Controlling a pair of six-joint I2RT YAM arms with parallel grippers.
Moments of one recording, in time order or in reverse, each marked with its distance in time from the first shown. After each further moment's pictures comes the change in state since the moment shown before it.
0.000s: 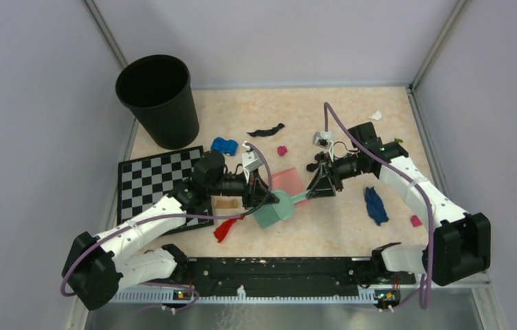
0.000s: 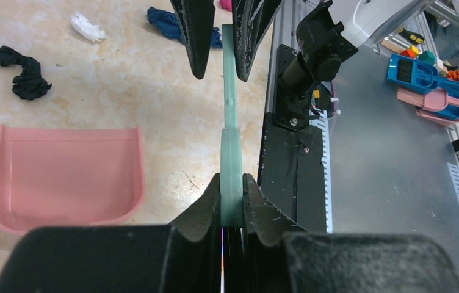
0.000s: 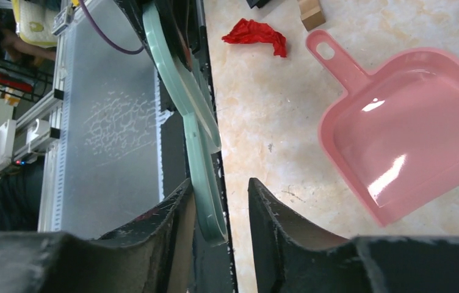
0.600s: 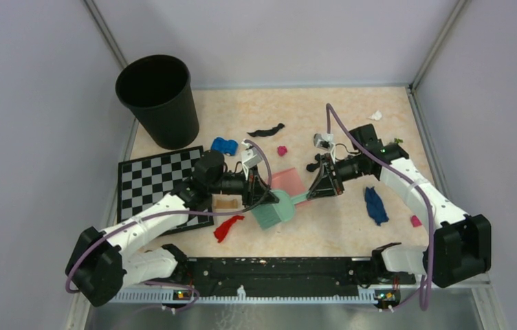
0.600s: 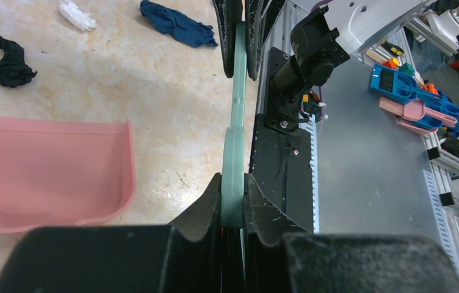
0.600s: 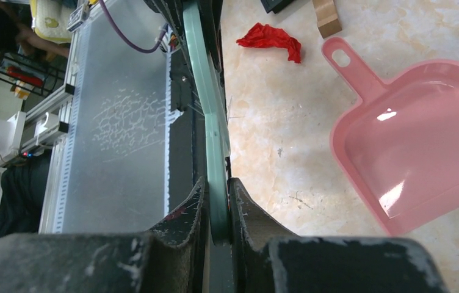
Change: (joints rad) left arm 0.035 0.043 -0.026 0.074 0.045 -0.088; right arm -0.003 -0.006 -0.023 -0.001 -0.063 -0.034
